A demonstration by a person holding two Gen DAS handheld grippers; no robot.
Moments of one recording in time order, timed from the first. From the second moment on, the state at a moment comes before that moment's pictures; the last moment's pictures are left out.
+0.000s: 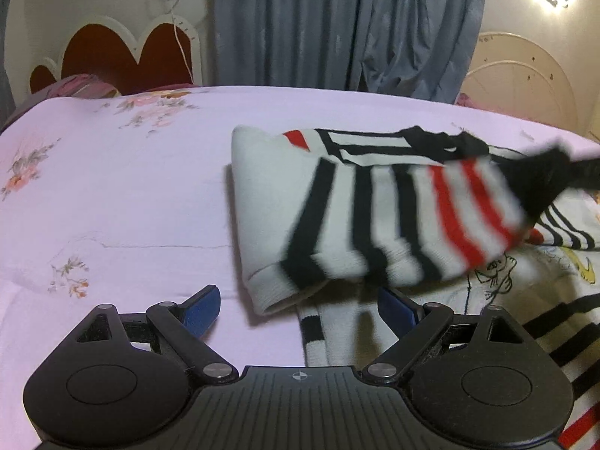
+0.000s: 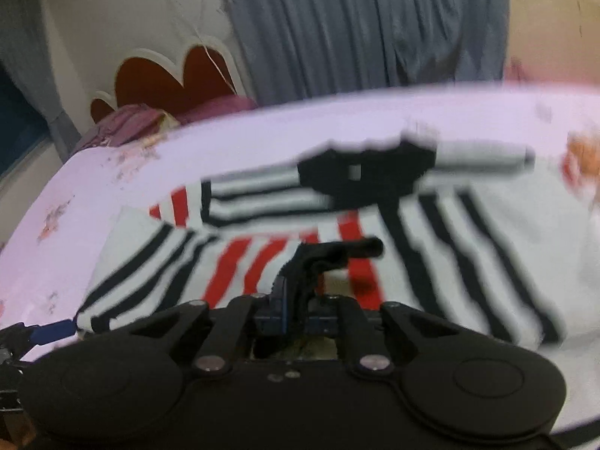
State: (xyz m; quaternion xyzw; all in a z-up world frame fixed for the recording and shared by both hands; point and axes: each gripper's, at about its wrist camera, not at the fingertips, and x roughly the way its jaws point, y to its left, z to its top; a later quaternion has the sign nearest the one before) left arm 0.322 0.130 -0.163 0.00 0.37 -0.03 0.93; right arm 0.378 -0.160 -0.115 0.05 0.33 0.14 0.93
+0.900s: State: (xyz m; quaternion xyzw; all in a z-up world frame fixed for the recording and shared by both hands) left arm 0.339 0.135 -0.148 -0.10 0.39 -0.04 0.91; right arm 0.395 -0.288 -0.147 0.10 0.38 0.04 0.92
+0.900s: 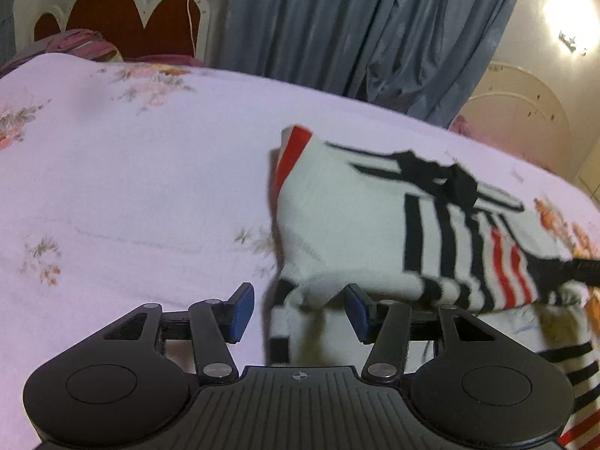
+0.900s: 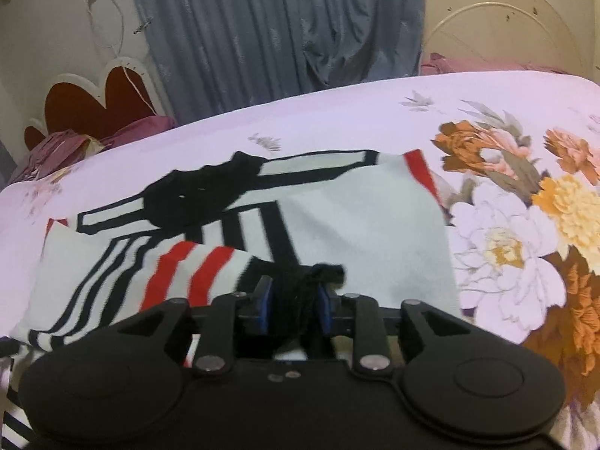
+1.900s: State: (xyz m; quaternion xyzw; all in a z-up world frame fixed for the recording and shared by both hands) left arm 0.496 0.109 -0.179 -0.11 0.37 0.01 0.92; right arm 0.428 -0.248 -0.161 0.00 0.37 0.10 0.92
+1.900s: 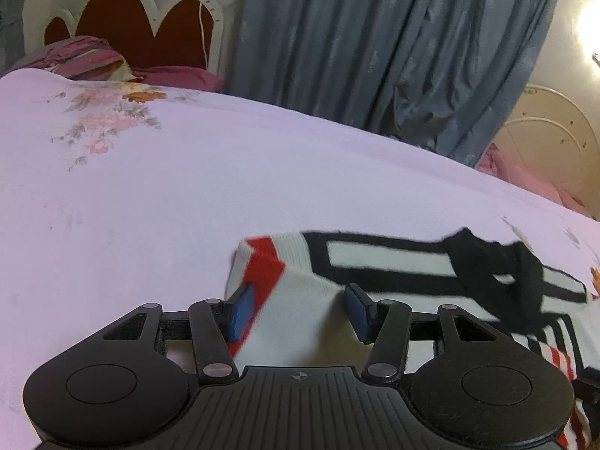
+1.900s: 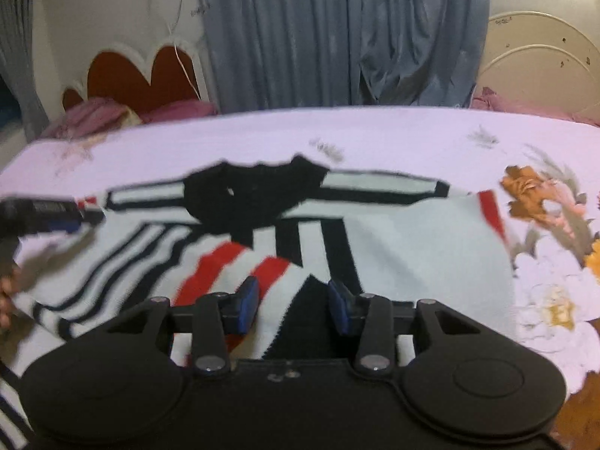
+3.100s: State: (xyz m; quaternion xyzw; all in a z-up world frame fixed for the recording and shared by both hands) left arm 0.392 0.063 -0.167 -0.01 0.40 -0.03 0.92; right arm 0.405 -0.233 -0.148 0.00 0.37 0.11 0.92
